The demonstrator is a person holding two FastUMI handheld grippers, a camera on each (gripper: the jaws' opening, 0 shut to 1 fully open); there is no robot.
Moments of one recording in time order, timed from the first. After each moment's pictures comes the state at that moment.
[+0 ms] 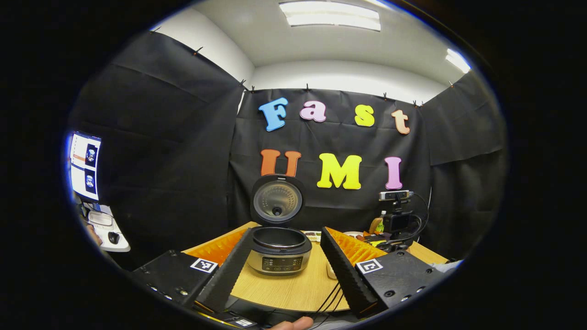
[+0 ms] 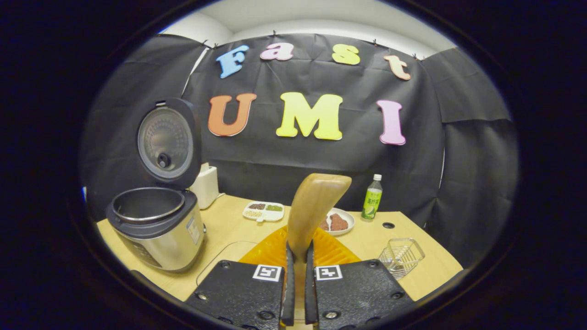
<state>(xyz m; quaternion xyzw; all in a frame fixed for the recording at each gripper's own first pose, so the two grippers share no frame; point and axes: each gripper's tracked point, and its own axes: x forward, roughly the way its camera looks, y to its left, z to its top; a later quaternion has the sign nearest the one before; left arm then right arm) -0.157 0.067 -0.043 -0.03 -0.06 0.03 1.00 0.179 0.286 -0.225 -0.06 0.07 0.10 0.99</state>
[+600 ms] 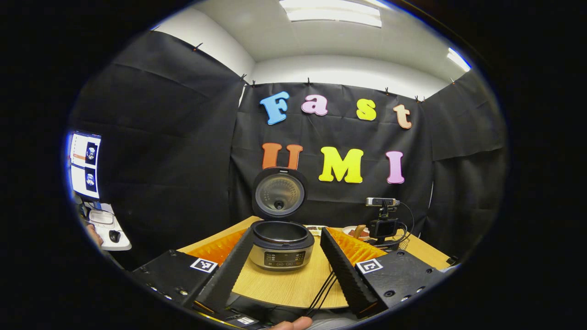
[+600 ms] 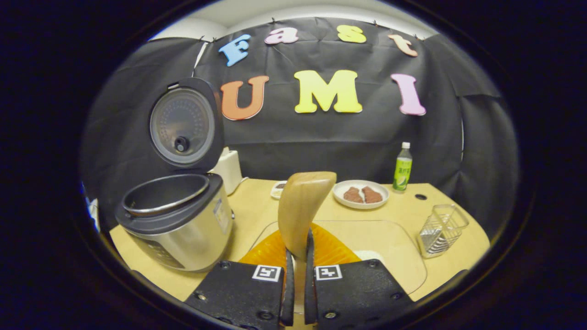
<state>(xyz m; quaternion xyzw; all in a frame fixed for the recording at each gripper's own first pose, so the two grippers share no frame) -0.154 0.073 -0.055 -0.02 -0.04 0.04 1.00 0.171 0.339 -0.276 0.01 0.15 0.16 0.98</state>
